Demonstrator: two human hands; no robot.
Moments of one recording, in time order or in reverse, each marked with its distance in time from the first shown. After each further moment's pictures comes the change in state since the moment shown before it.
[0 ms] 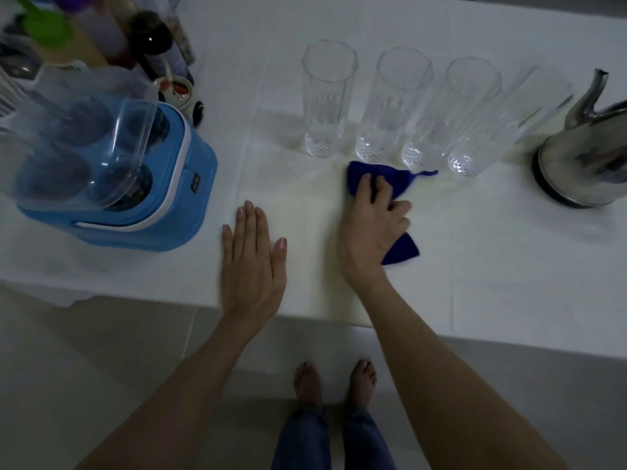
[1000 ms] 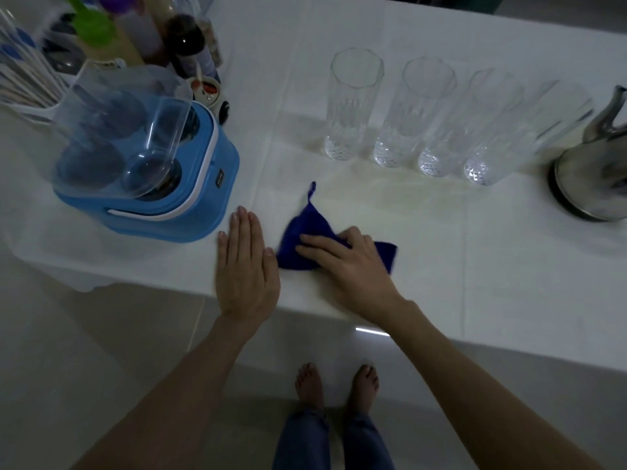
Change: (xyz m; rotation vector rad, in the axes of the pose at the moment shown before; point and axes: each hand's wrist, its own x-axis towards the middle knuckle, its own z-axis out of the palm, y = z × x) left_hand -0.015 -0.030 -0.004 0.039 0.056 -0.054; right_hand -0.044 0.036 -0.012 0.148 -0.237 -1.060
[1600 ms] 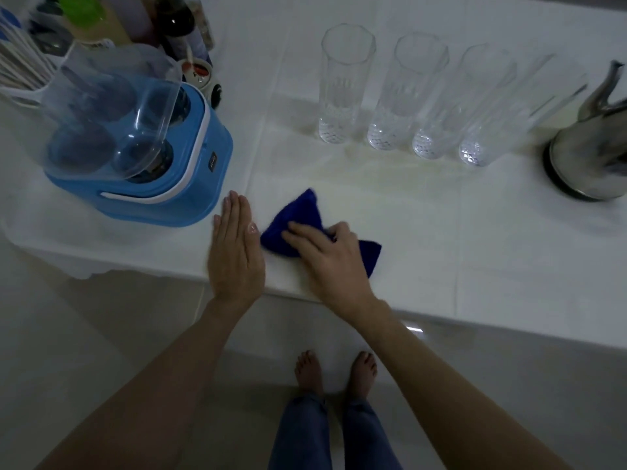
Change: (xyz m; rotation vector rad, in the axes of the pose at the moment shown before) left_hand 0.000 -0.005 0.003 -0.306 0.052 -0.059; right_hand -0.004 -0.030 0.024 0.064 0.090 0.117
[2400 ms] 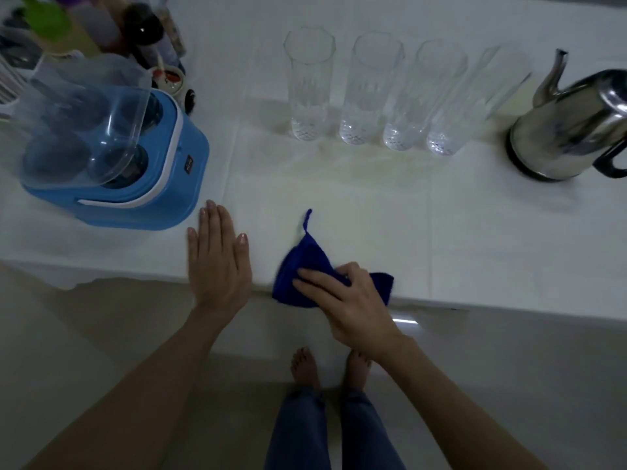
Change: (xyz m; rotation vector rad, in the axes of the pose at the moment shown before) left_hand -0.016 0.000 -0.004 0.359 -0.071 0.031; right_hand -0.090 0.013 -0.020 -0.033 -0.022 -0.098
